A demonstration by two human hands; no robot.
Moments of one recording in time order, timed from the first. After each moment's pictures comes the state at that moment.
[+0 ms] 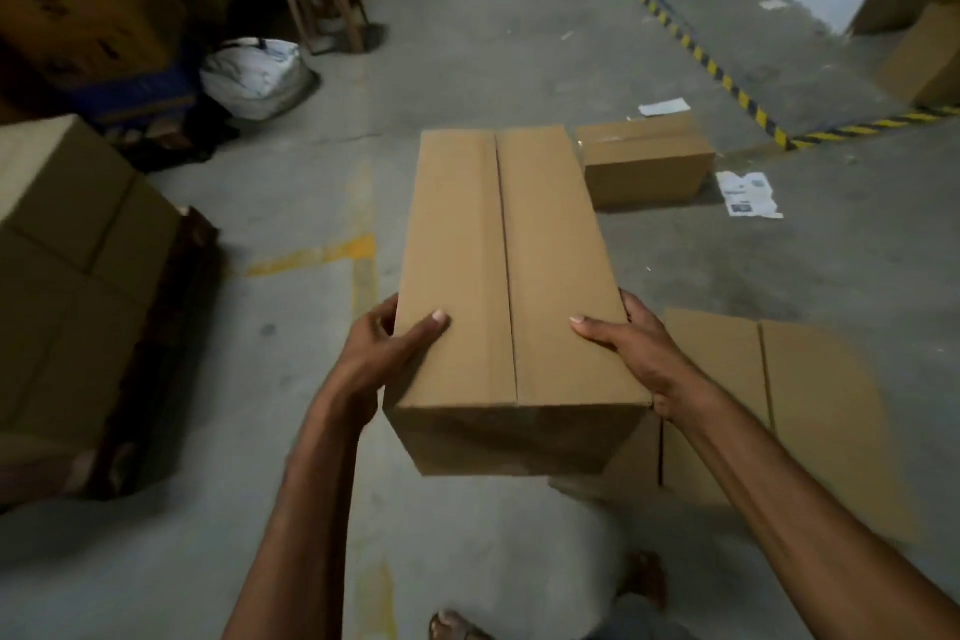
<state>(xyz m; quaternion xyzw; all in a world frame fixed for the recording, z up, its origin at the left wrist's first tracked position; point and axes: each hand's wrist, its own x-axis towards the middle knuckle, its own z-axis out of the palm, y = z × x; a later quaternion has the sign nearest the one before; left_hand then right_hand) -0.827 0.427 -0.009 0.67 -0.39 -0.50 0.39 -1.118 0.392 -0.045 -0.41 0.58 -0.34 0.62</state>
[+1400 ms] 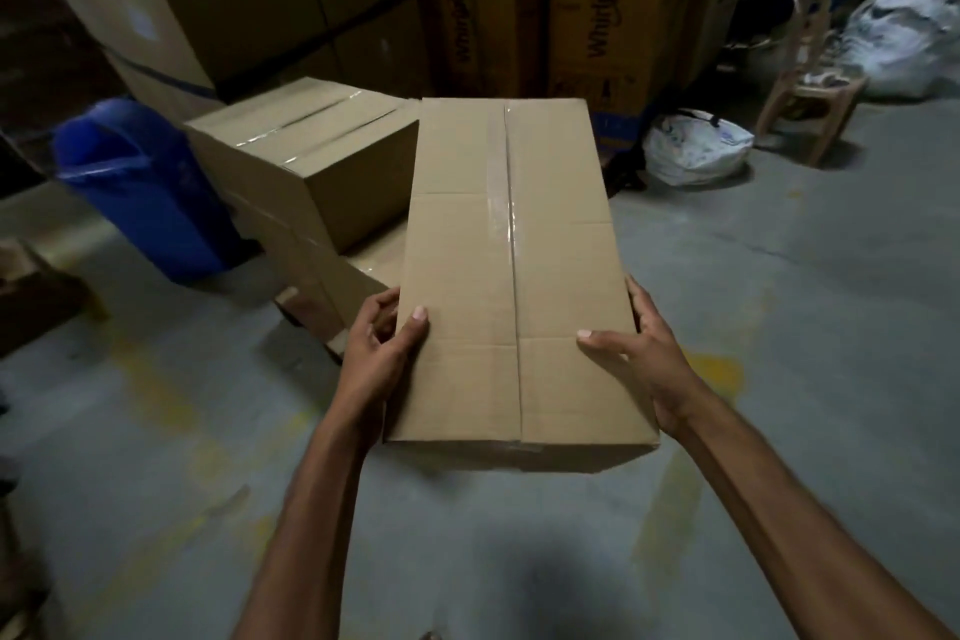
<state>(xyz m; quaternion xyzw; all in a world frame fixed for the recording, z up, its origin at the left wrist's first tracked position) -0.201 0.612 0.047 0.71 -0.14 -0.16 0.67 -0.364 0.374 0.021 -0.63 0.25 -0.19 0.71</state>
